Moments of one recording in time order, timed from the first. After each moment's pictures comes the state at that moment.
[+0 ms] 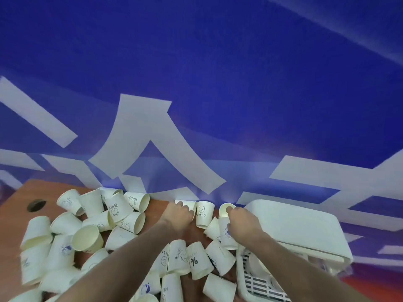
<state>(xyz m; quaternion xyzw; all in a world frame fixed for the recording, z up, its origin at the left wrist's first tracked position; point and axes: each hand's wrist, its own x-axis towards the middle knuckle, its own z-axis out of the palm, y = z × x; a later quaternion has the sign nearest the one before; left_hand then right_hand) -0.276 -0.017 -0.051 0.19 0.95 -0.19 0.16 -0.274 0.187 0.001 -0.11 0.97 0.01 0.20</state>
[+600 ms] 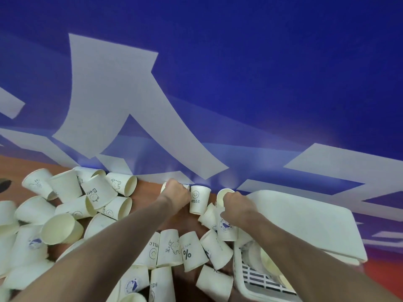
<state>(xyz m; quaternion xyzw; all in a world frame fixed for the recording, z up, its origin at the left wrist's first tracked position) -0.336 -0.010 -0.103 0.25 0.91 -0.27 0.17 -0.323 0.176 -0.037 -0.06 0.95 0.02 0.29</state>
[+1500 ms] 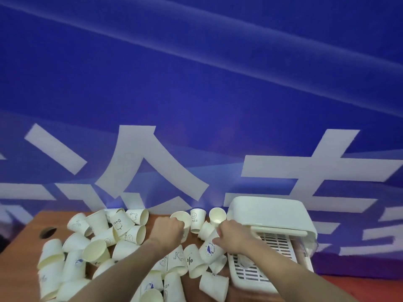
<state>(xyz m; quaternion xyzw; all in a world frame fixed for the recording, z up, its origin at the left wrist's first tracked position) -0.187 0.001 0.027 0.13 0.98 -0.12 0.04 -0.190 0.212 0.049 -0.13 0.97 -0.10 0.20</state>
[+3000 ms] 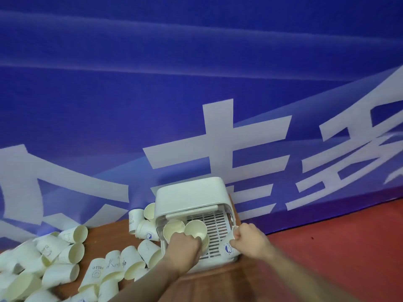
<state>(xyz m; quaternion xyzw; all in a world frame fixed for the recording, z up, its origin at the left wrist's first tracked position) -0.141 0.280 -0.007 0.31 0.93 -0.14 0.12 -0.119 0.498 -0.014 0.06 0.94 -0.26 0.19</state>
